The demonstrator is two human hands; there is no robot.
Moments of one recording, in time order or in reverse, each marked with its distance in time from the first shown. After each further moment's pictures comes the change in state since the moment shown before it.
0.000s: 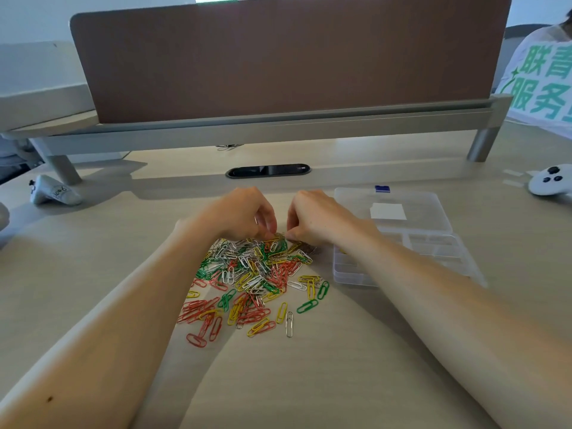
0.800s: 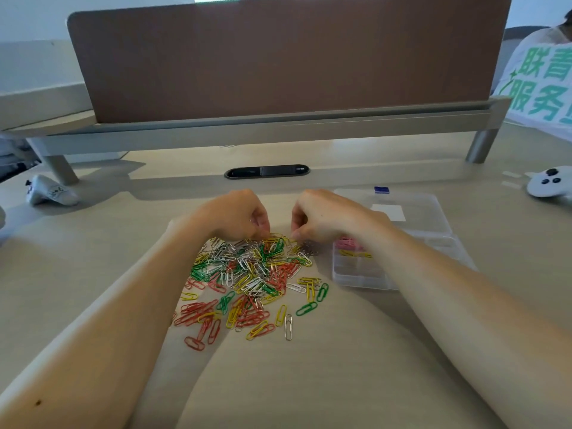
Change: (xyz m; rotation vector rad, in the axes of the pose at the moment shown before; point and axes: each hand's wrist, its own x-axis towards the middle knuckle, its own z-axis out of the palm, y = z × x) left_hand 0.000 -0.004 -0.003 0.033 -0.032 -0.017; right_hand -0.004 0.006 -0.019 -0.019 -0.157 -0.059
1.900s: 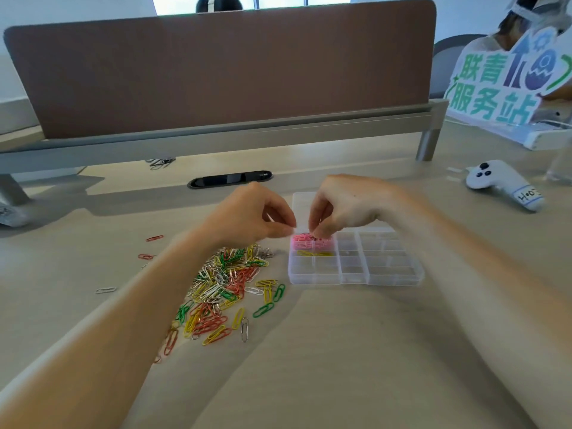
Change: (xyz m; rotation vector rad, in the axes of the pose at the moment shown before) left_hand 0.001 0.083 0.006 -0.307 0.165 0.253; right_hand -0.059 0.061 -0.053 -0.032 -0.084 0.041
